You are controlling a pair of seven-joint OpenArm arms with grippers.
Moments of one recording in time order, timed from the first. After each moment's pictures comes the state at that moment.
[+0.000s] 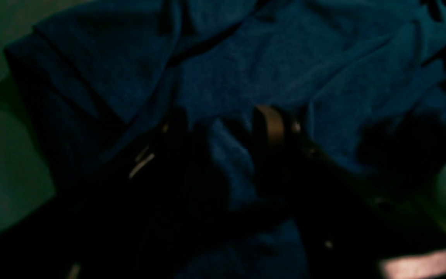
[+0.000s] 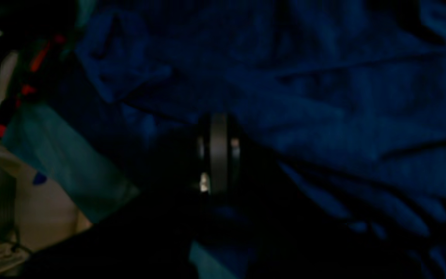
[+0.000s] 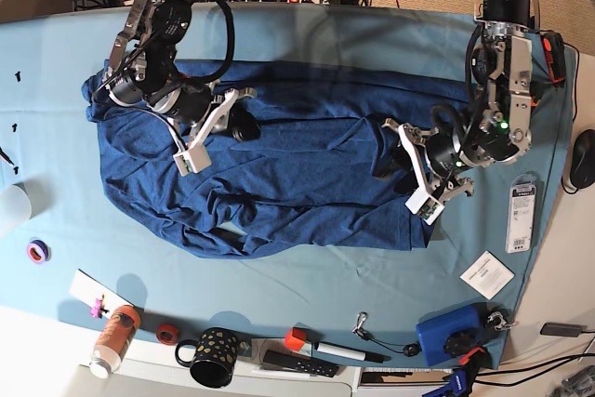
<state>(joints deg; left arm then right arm) -4.2 -14.7 3.2 96.4 -30.2 -31.8 52.5 -4.7 -3.0 20.2 104.0 38.9 35.9 -74.5</state>
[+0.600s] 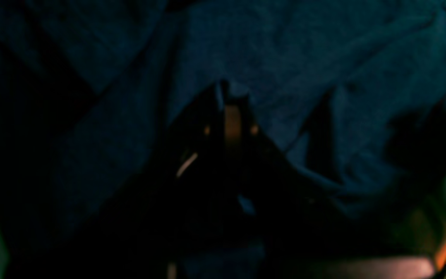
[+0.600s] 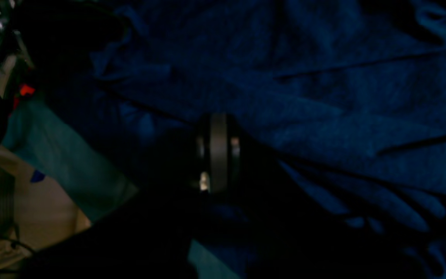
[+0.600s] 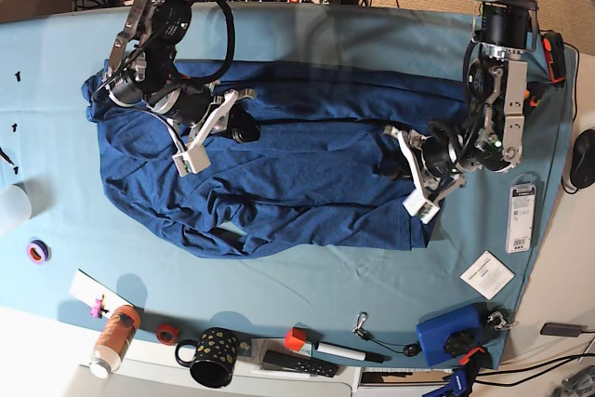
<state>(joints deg) -9.1 -14.7 4.4 82.7 -37.9 -35.7 55.8 -4.8 -3.0 20.2 104.0 37.9 35.9 -74.1</state>
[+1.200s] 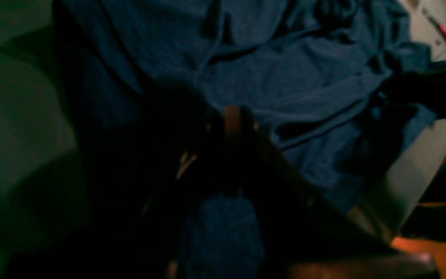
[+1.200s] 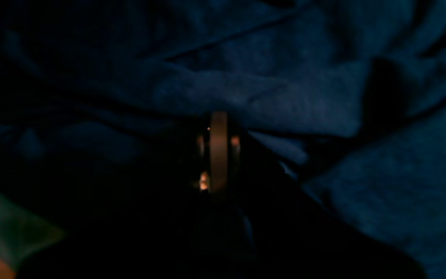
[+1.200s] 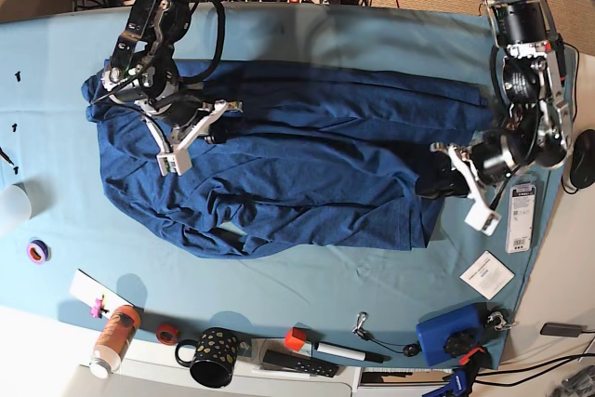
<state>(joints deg) -7.2 -14.5 -14.5 84.5 -52.0 -40.7 63.3 -4.8 -3.0 20.2 104.0 18.0 26.6 -66.7</state>
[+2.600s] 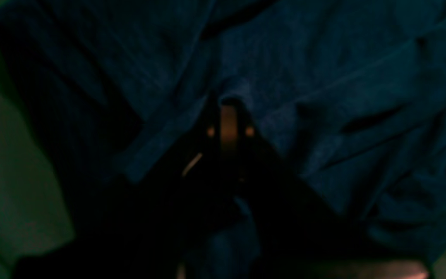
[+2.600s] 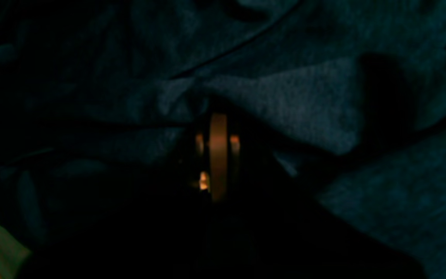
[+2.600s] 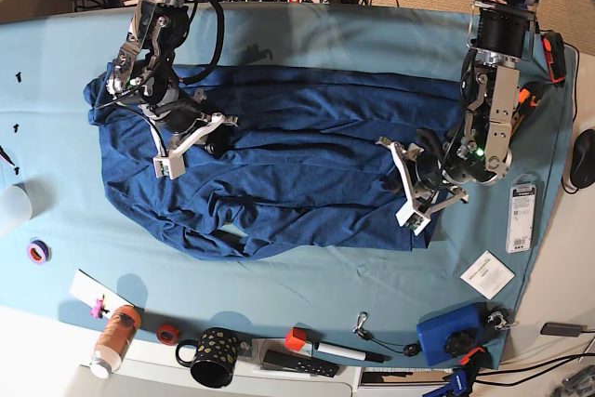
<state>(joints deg) -11.5 -14.7 9.6 84.4 -22.5 -26.4 52.2 -3.1 -2.5 20.6 90.0 20.8 25.2 -56.7</state>
